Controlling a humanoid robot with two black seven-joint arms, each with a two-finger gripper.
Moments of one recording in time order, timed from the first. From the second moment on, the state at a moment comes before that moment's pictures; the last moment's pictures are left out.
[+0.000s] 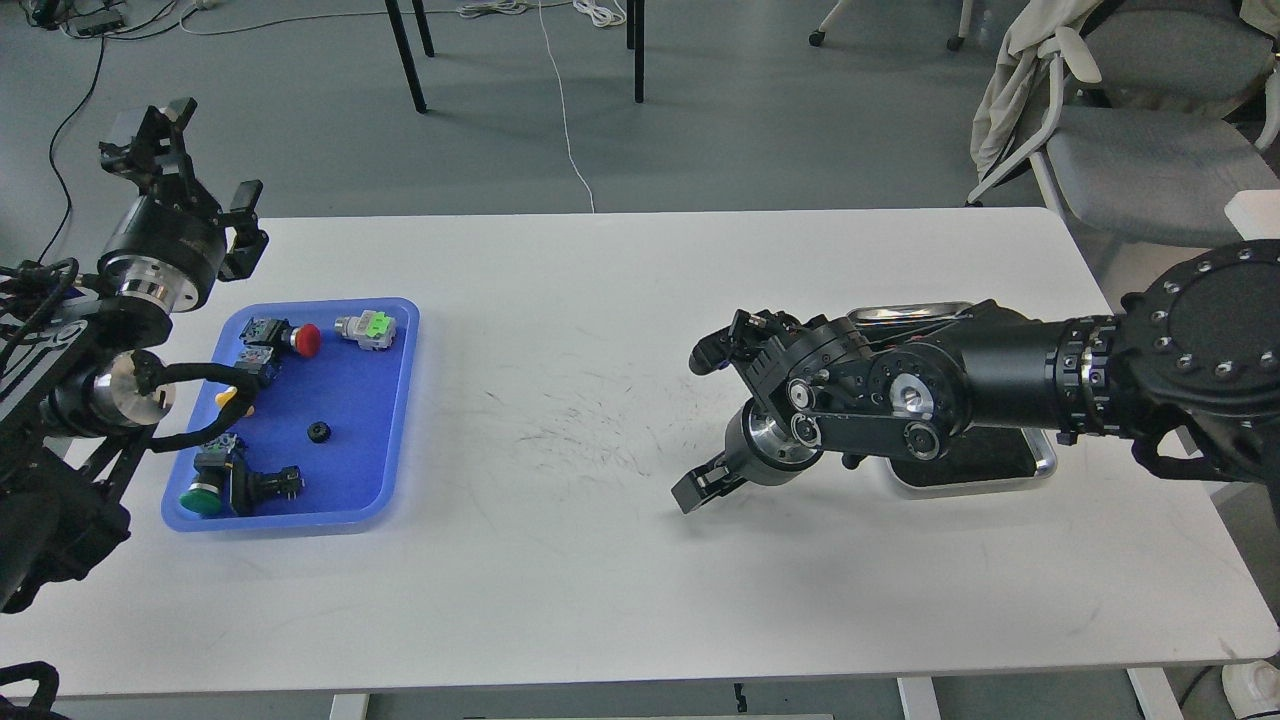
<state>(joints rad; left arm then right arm) -0.55 0.43 -1.14 -0.92 0.48 -0.06 -0.24 1.41 -0.01 -0.61 0.98 -0.74 0.49 -0.19</state>
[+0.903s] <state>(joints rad) -0.55 0.43 -1.14 -0.92 0.48 -0.06 -0.24 1.43 -0.01 -0.61 0.98 -0.71 0.49 -0.21</state>
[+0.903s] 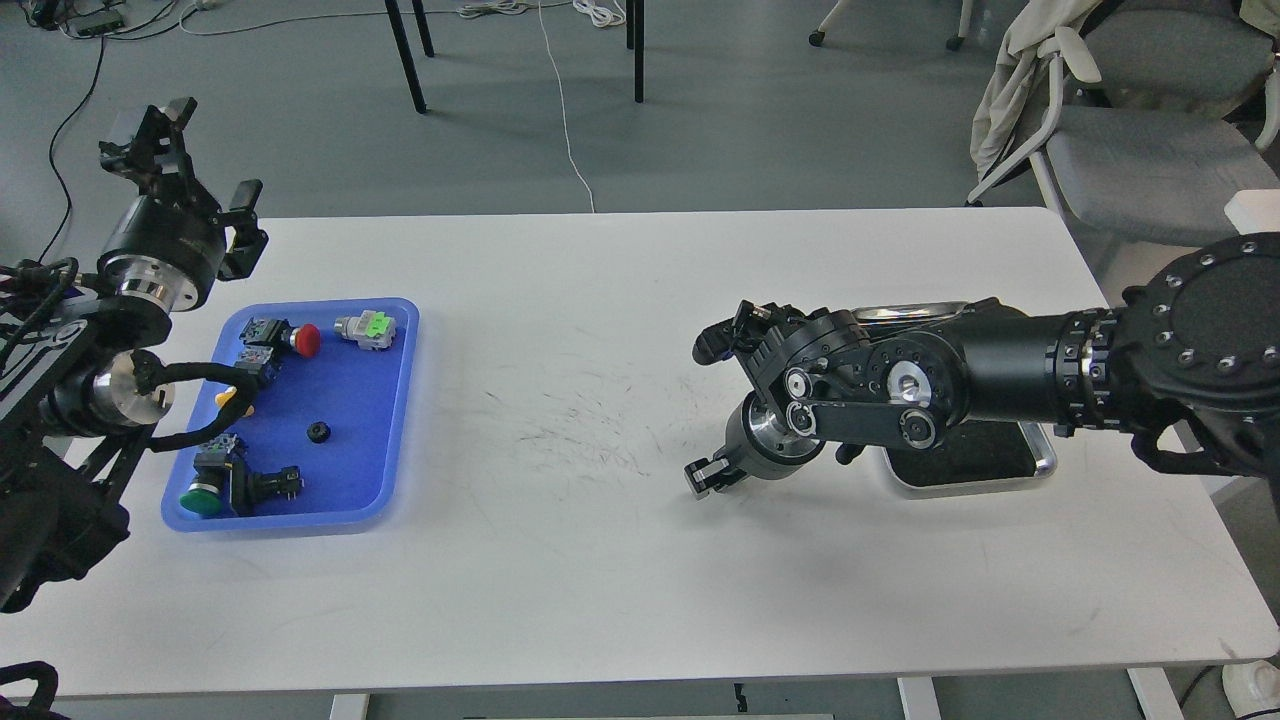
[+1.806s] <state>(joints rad) -0.56 0.42 -1.14 -0.92 0.49 -0.06 -0.24 1.62 -0.60 -0.39 1.11 -0.66 0.49 -0.17</state>
